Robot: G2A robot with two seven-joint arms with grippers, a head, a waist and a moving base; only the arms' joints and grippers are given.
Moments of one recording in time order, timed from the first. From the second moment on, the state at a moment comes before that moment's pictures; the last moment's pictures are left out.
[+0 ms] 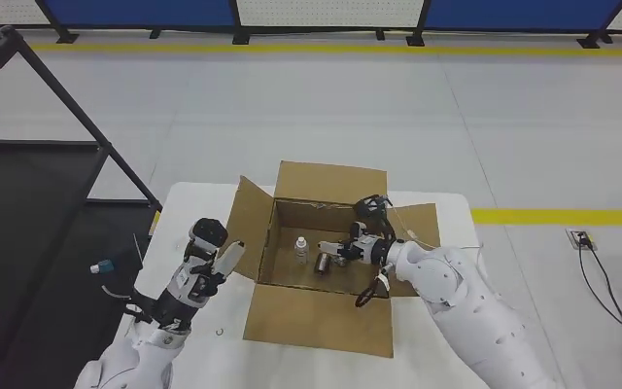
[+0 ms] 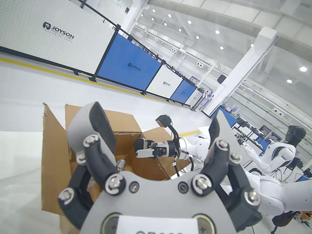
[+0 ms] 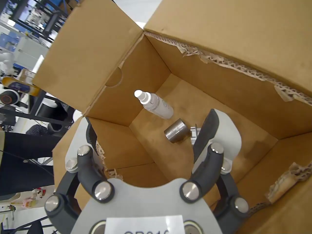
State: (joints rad) left arm 1.40 -1.30 -1.60 -2.09 0.45 -0.40 -0.28; right arm -0.66 -1.25 0.98 -1.27 -0.56 -0.24 0.64
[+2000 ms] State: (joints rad) left arm 1.25 -1.28 -1.74 -1.65 0.11 -0.31 -0.32; right arm -0.75 -1.33 1.01 -1.49 -1.01 -0.15 0.51
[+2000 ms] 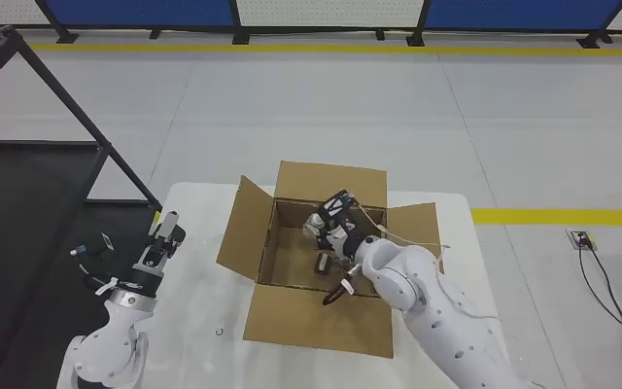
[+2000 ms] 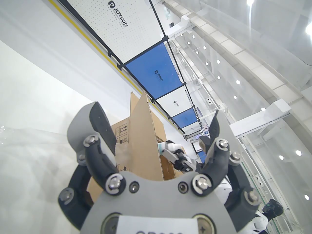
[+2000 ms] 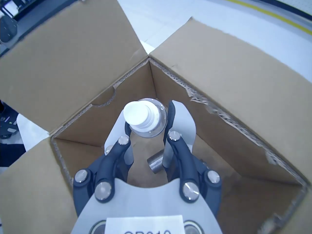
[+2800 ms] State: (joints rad) left arm 1.25 -1.28 -1.74 -1.65 0.11 -0.31 -0.32; right arm -1.27 -1.24 1.71 -1.80 -1.01 0.03 0.56
